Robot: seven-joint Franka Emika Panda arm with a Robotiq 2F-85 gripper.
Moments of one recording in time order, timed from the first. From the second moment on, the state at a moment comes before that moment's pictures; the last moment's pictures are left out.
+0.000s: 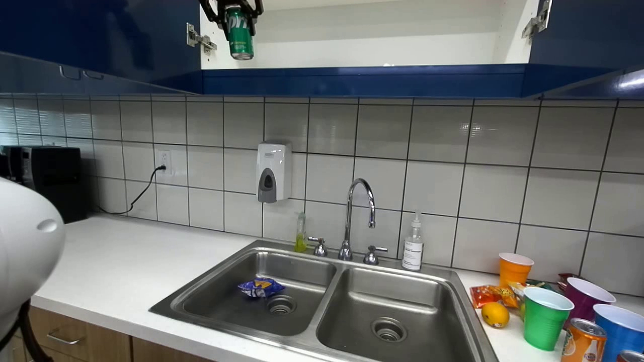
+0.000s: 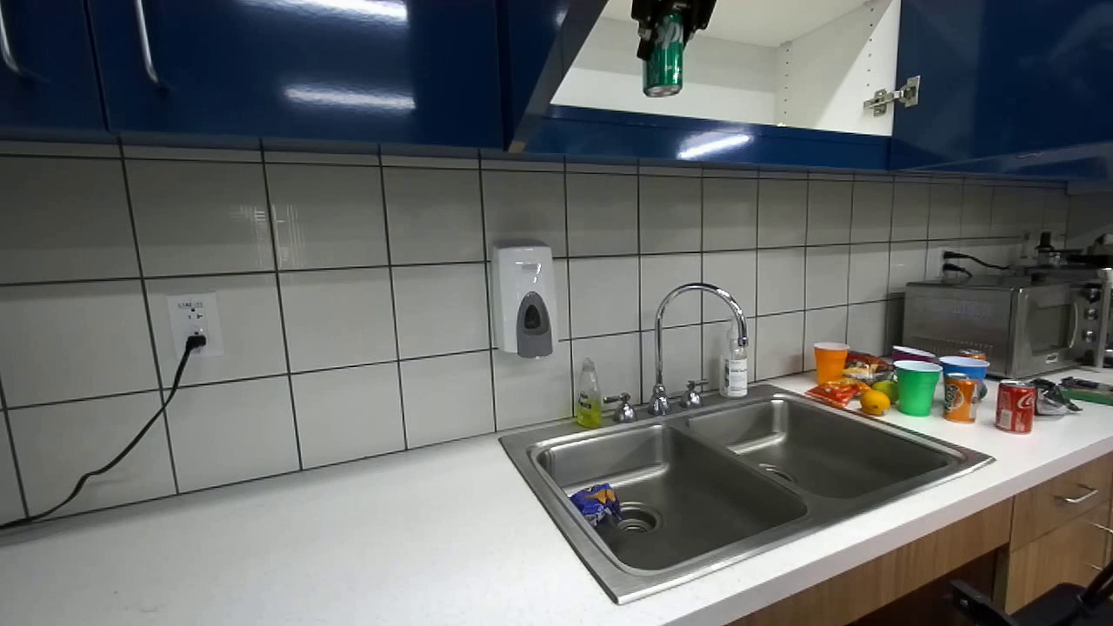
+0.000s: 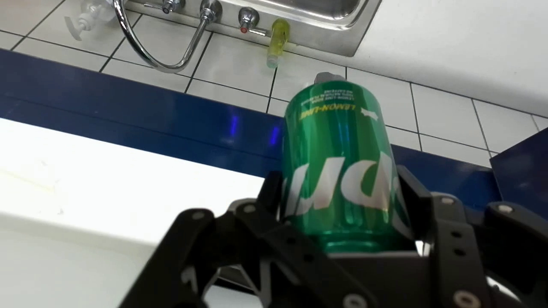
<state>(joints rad) 0.08 -0.34 0.04 -1.63 -0.09 1.90 -0.18</state>
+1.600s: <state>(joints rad) 0.08 -0.20 0.00 -1.43 -0.09 1.88 -0.28</state>
